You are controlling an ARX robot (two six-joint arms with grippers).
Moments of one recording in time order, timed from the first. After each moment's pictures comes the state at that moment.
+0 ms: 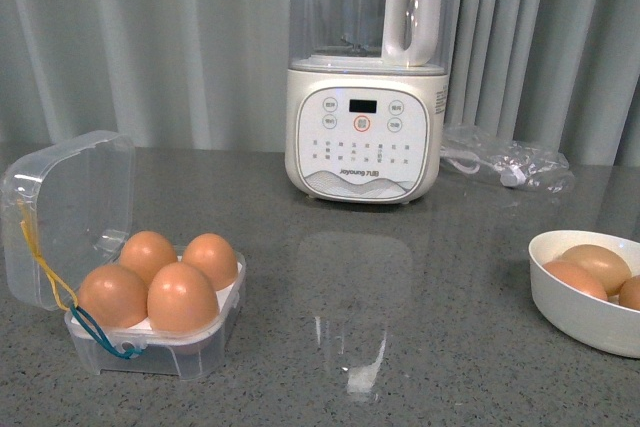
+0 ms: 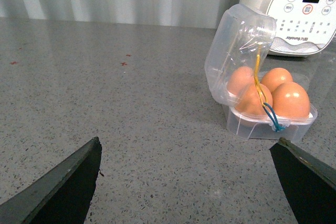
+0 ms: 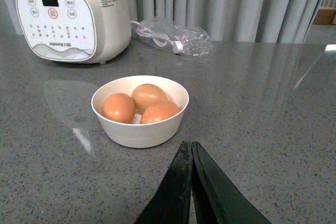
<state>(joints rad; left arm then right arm) 0.00 0.00 0.03 0.00 0.00 0.00 0.00 0.34 0.00 0.34 0.00 -0.01</state>
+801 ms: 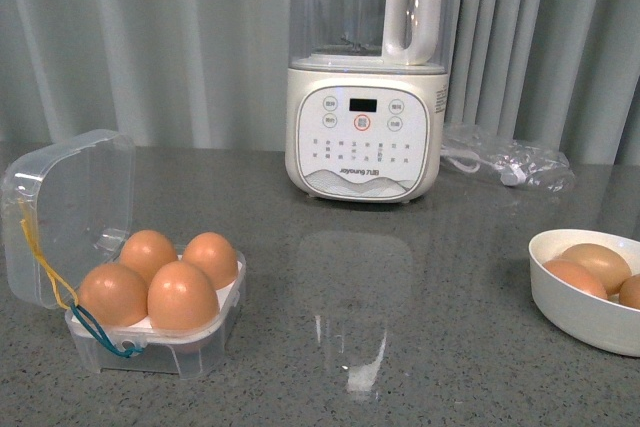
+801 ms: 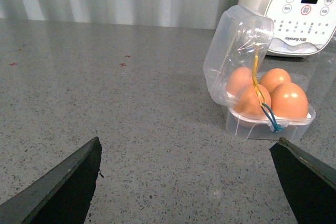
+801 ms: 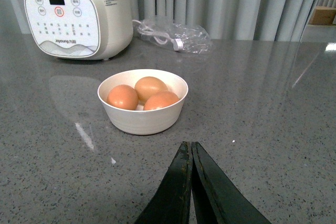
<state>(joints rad) 0.00 0.00 0.03 0.00 0.00 0.00 0.00 0.00 0.01 0.00 0.00 -0.01</state>
